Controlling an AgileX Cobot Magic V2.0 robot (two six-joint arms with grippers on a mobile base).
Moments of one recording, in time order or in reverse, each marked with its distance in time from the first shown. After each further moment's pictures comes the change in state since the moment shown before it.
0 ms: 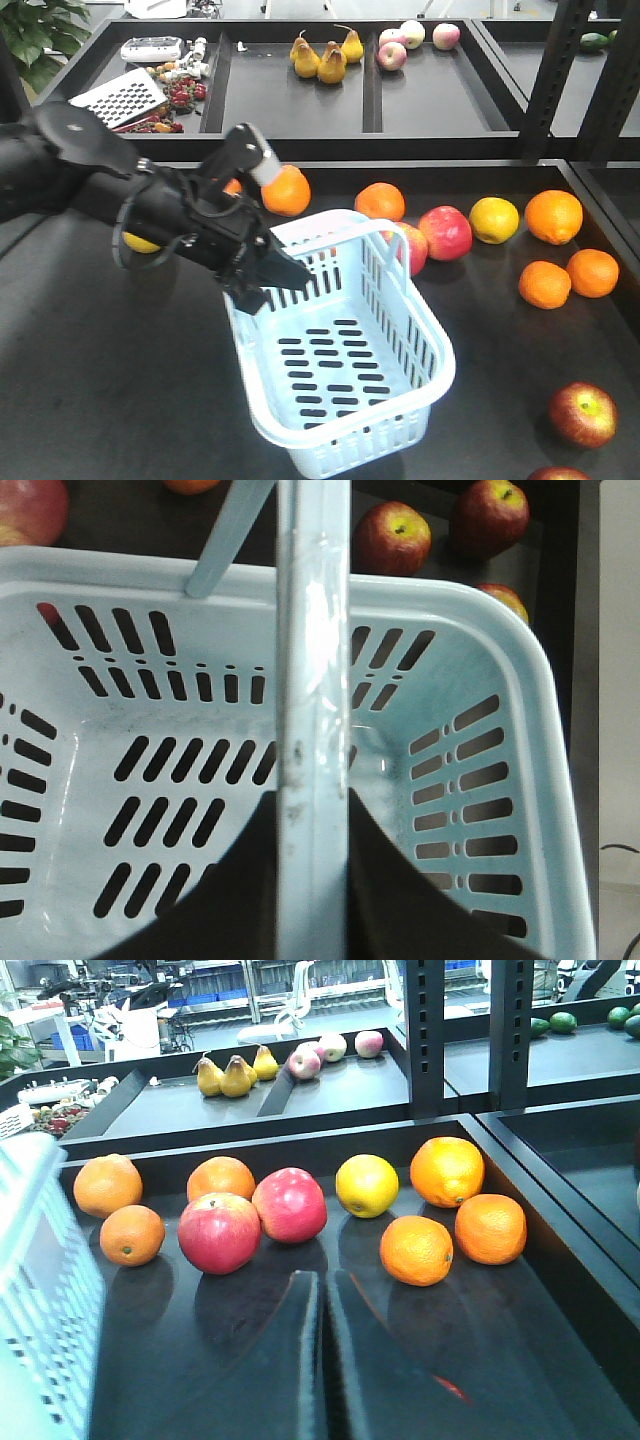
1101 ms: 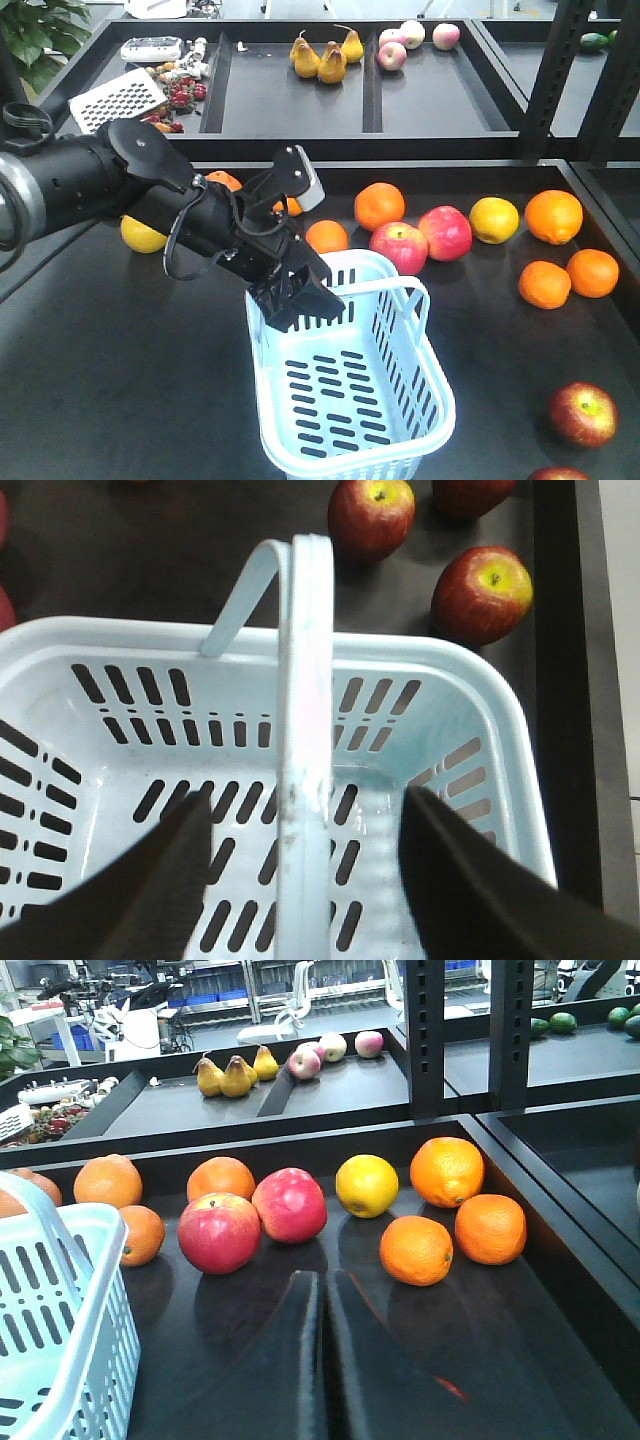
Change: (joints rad) left arm -0.053 0.092 -0.065 0.030 -0.012 0.054; right arm 0.000 0.000 0.000 0.000 0.000 0.000
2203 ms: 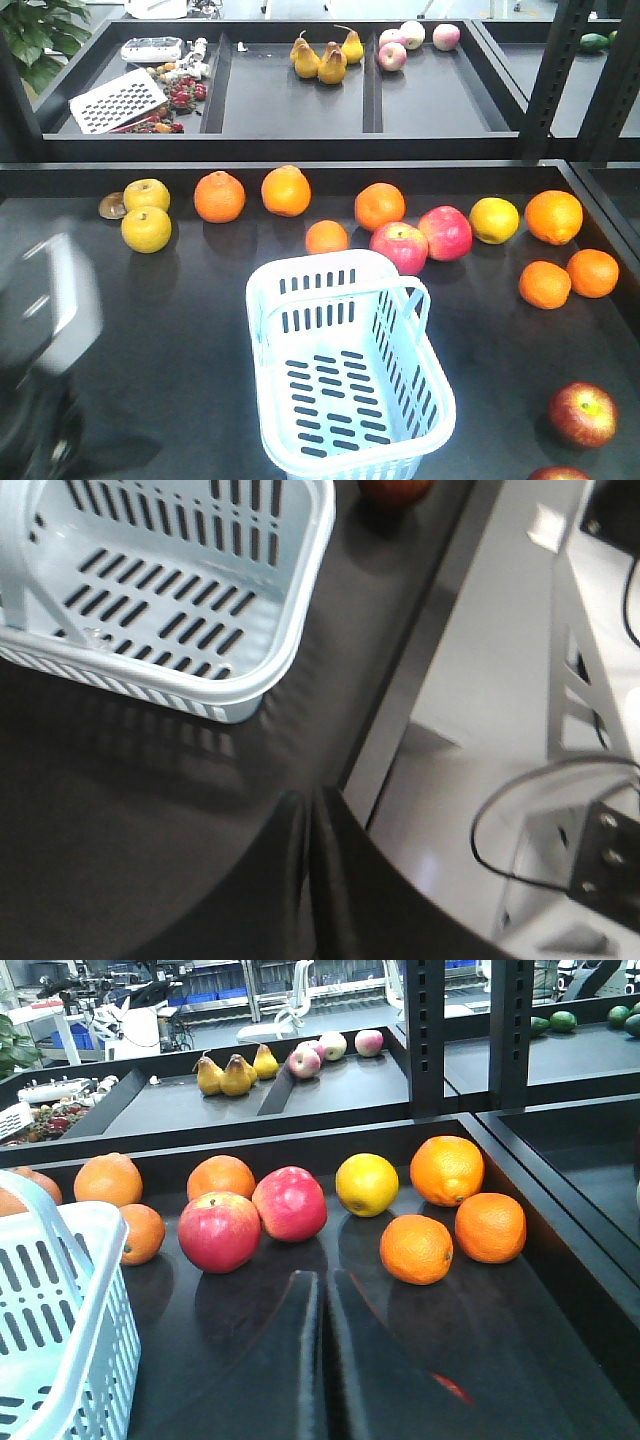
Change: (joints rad) left arm 0.000 -0.897 0.634 0.285 0.044 -0.505; right arm 0.000 0.000 0.000 0.000 0.003 0.000
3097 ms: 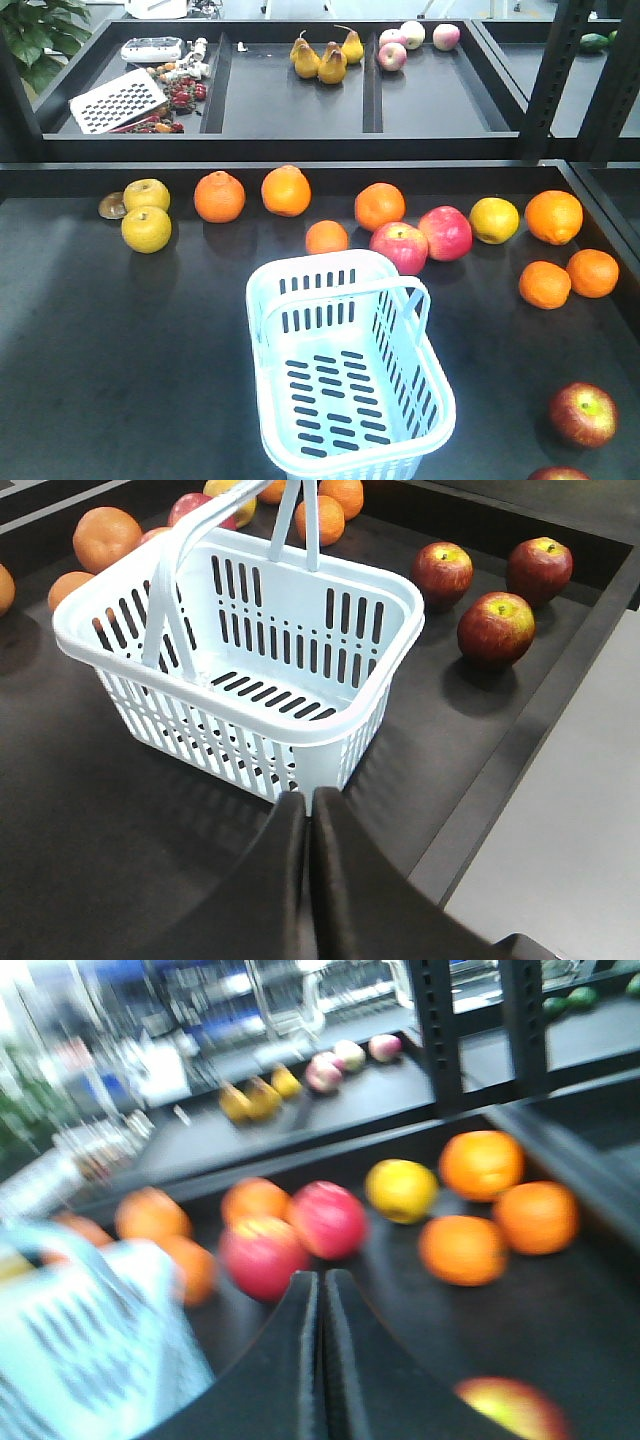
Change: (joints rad) left arm 0.000 -0.560 0.478 -0.101 -0.385 -0.006; right arm 0.000 0.000 0.000 0.164 -0.056 0.096
